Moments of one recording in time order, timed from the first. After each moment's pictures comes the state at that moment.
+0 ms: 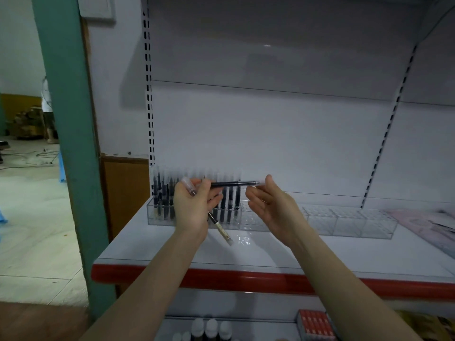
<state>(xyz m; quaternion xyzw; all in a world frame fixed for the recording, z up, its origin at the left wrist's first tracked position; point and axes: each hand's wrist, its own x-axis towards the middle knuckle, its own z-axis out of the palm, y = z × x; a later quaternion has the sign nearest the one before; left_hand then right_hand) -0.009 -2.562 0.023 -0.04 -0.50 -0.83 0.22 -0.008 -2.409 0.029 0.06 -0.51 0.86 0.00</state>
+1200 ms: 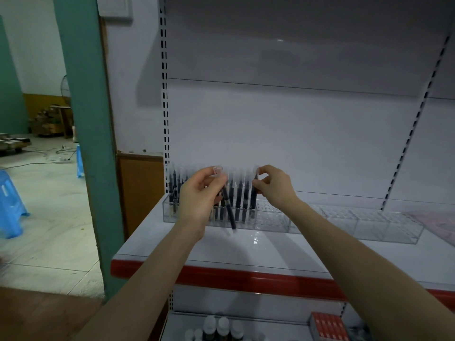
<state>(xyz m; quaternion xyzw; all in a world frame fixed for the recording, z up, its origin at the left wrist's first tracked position) 0.004 -2.589 0.035 -0.07 -0.60 -0.77 0.22 -0.068 -2.431 0.046 0.10 -0.88 0.42 0.19</state>
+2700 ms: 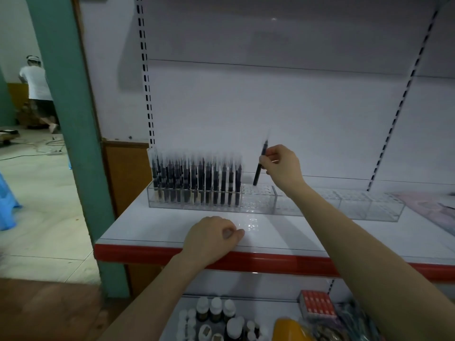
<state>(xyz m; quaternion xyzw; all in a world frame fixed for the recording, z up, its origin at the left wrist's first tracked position) 0.007 -2.560 -0.050 -0.14 -0.95 -0.24 0.12 -0.070 -2.390 0.042 0.08 -0.83 0.49 0.27</state>
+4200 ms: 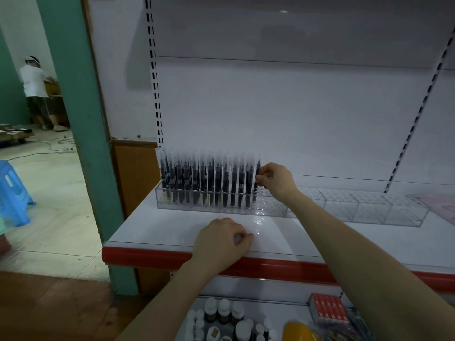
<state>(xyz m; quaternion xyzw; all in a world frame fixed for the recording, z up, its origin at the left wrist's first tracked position) -0.001 -2.560 -0.062 -0.16 -0.95 -0.23 0.17 -0.098 -2.407 0.011 0.07 -0.89 0.42 0.16</state>
